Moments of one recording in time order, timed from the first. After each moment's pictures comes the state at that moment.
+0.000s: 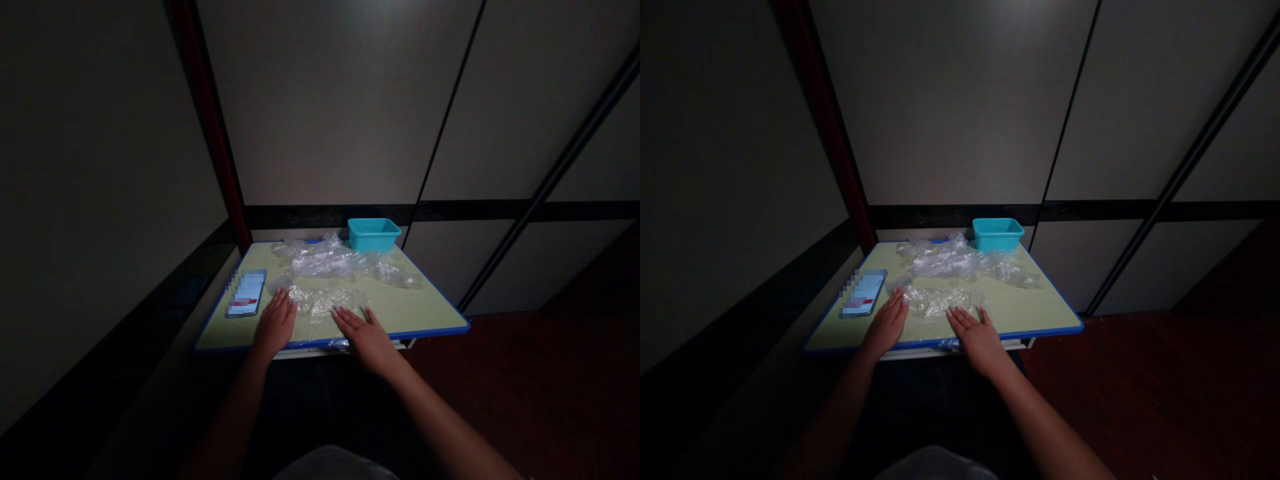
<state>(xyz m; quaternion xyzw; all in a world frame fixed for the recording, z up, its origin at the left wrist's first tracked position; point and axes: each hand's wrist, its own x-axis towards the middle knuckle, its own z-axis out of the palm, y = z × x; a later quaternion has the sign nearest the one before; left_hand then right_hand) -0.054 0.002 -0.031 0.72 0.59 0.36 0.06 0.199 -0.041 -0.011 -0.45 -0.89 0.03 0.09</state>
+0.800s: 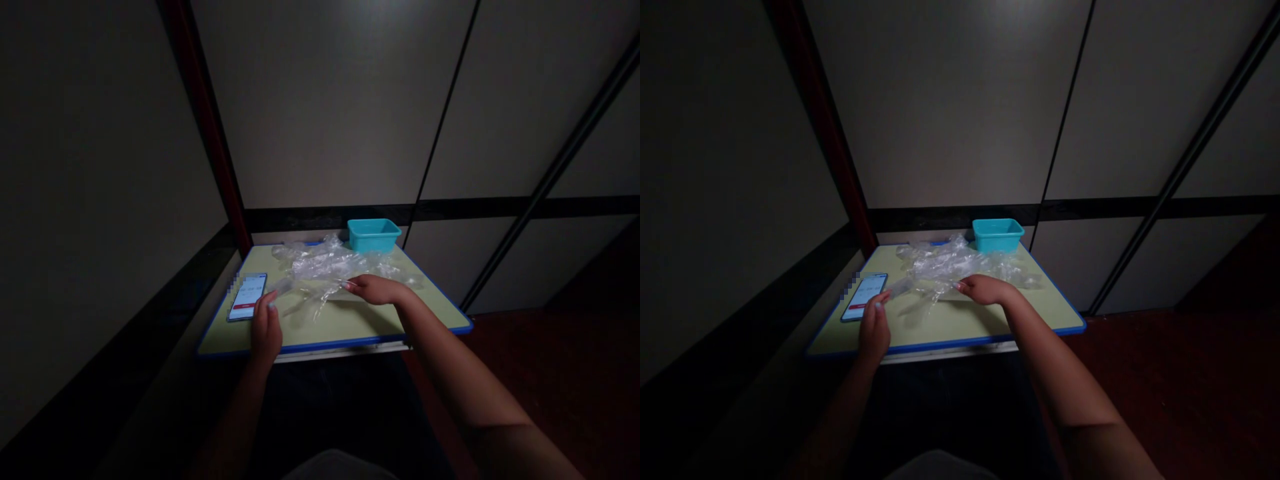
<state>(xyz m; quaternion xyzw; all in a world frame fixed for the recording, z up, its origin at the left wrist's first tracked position) -0.055 -0.017 -0.010 0.60 0.55 0.58 0.05 0.214 0.036 0.094 -0.45 -0.85 0.25 0.09</state>
